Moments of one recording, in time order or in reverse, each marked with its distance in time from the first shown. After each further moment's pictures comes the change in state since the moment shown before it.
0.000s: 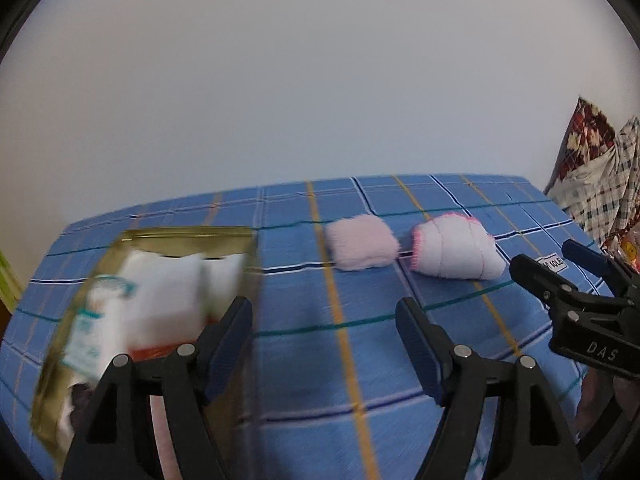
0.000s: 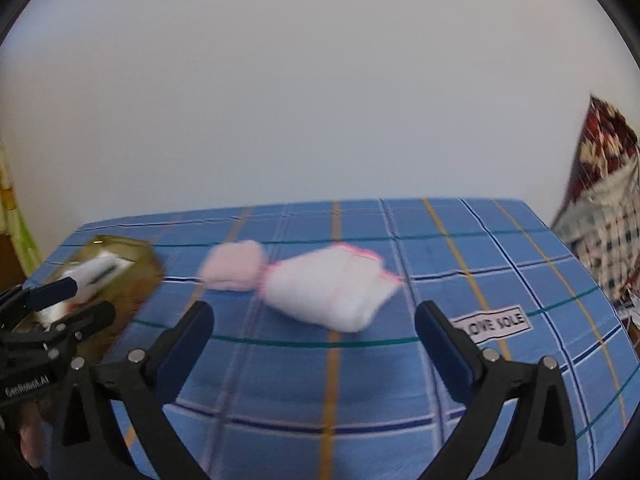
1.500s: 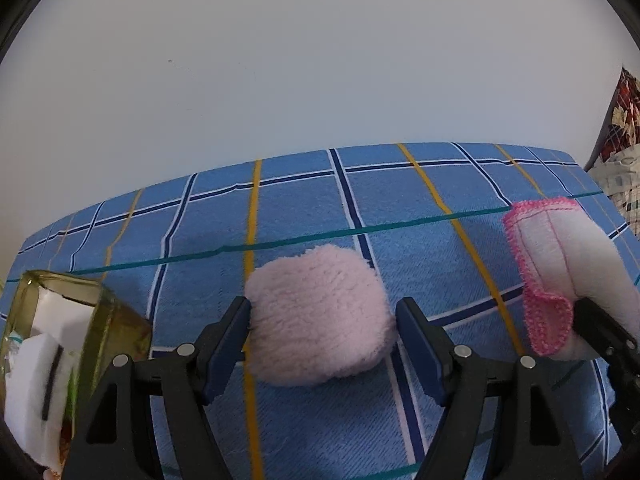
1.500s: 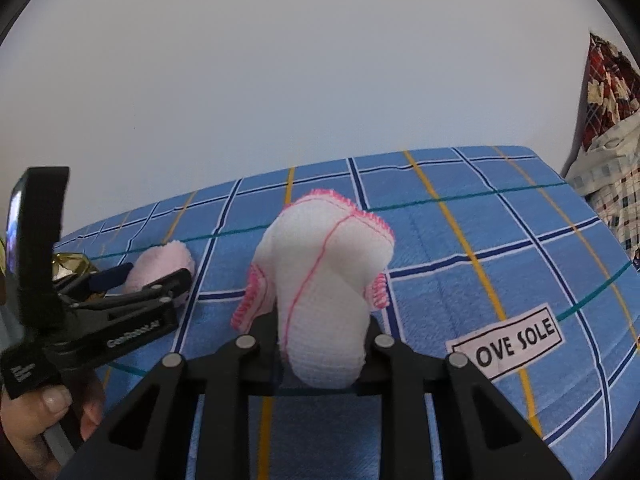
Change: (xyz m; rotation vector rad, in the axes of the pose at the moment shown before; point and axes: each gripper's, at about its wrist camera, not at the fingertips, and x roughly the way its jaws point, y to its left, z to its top) left arm 0.152 -0.044 0.051 0.044 0.137 0.030; right arm 0.059 -0.028 0.011 0.113 0.119 -0.004
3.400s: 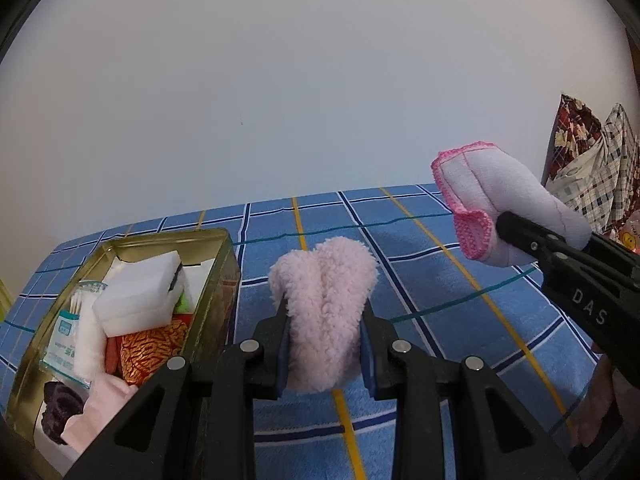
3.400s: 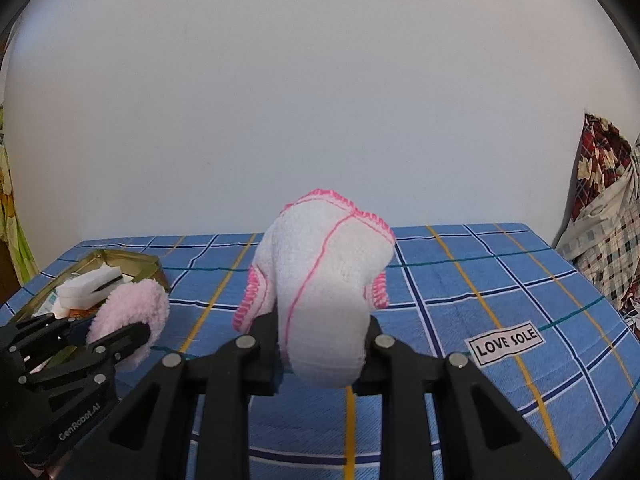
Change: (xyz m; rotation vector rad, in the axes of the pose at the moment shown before) left arm -0.130 0.045 -0.107 0.009 -0.303 -0.059; right arm -0.069 0.070 -0.037 -0.135 -0.278 0.003
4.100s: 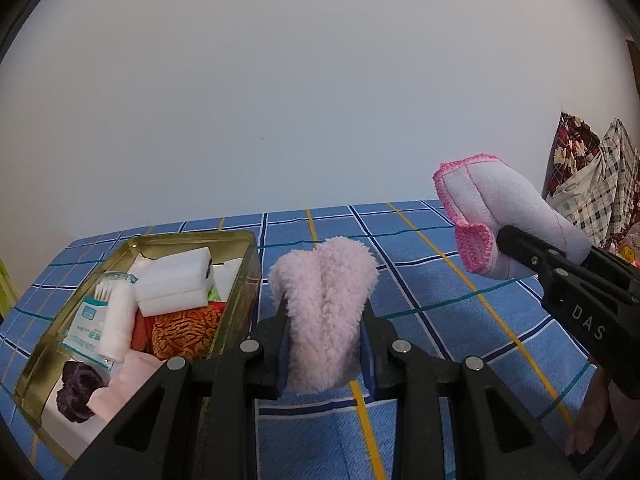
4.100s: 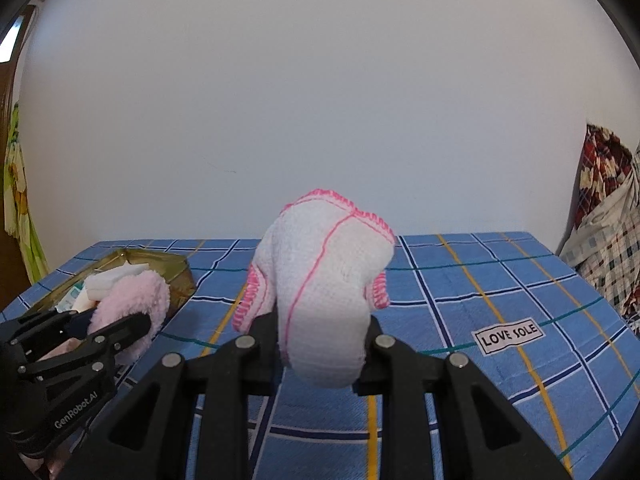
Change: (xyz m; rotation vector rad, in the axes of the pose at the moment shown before) left arm -0.030 0.012 -0.014 -0.031 -0.069 0.026; right arm -0.032 0.016 -0.009 -0.029 -0.050 0.029
